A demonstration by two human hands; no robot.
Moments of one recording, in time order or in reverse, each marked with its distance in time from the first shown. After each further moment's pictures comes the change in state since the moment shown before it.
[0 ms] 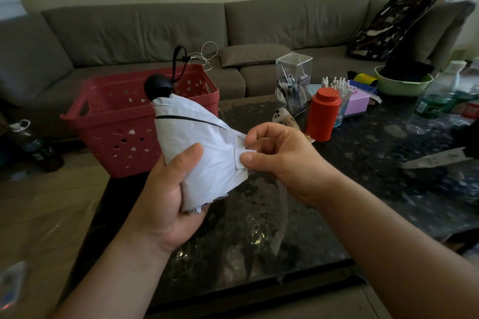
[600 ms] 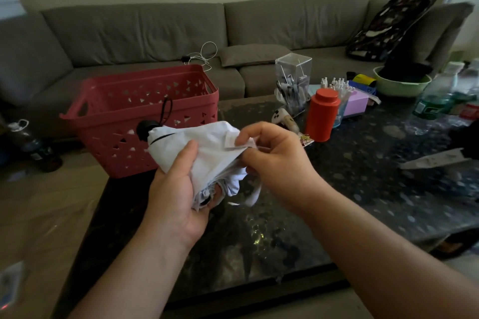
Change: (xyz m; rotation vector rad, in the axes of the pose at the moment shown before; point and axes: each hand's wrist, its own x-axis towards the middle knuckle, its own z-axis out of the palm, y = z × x) left_hand 0.013 -0.019 0.006 -0.024 0.520 -0.050; right_hand -0.002 0.007 0.022 -0.114 0.159 -0.198
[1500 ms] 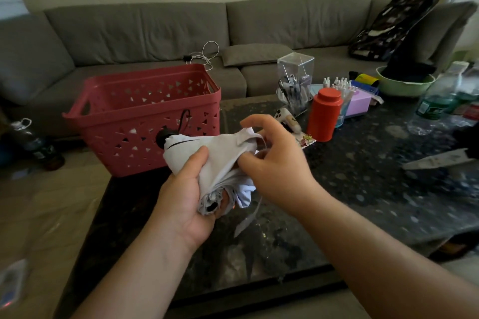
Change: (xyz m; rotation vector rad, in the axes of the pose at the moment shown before) left_hand -0.001 -0.003 0.002 -0.004 -0.013 -0.203; right_hand -0.003 0.002 0.007 -0.301 0.069 -0.012
